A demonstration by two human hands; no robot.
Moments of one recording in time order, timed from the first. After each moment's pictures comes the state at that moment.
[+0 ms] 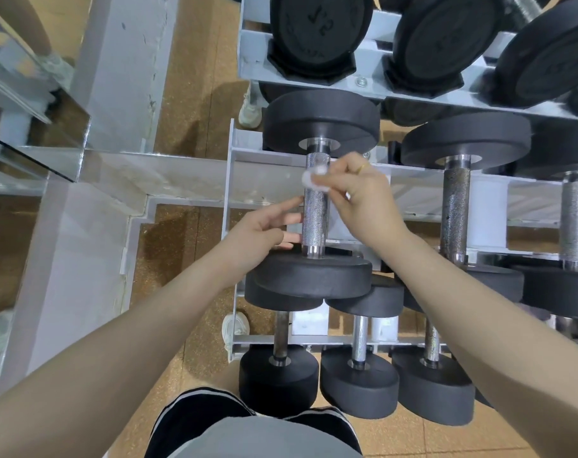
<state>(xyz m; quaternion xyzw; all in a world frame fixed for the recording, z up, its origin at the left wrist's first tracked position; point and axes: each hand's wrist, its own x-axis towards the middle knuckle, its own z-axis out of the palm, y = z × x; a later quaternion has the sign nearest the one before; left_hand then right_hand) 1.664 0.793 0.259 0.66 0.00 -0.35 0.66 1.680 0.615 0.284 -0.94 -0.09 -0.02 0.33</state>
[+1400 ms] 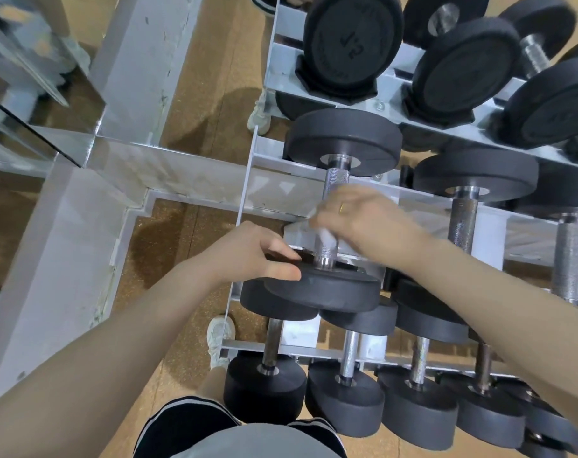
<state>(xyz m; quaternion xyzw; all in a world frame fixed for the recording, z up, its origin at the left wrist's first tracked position) 1.667 0.830 0.268 0.79 -0.15 -0.37 0.46 1.691 0.617 0.300 -0.89 -0.44 0.01 0.06</state>
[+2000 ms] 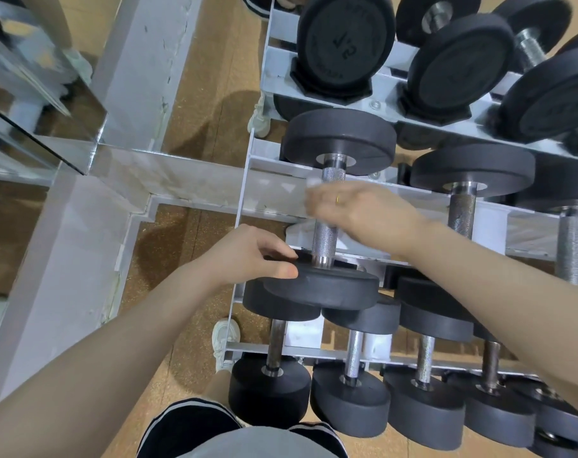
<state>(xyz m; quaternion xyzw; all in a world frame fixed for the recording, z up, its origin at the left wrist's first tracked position) 1.665 0.828 0.264 0.79 -0.11 -0.37 0.48 1.698 0.615 0.302 -0.88 -0.48 0.01 0.06</state>
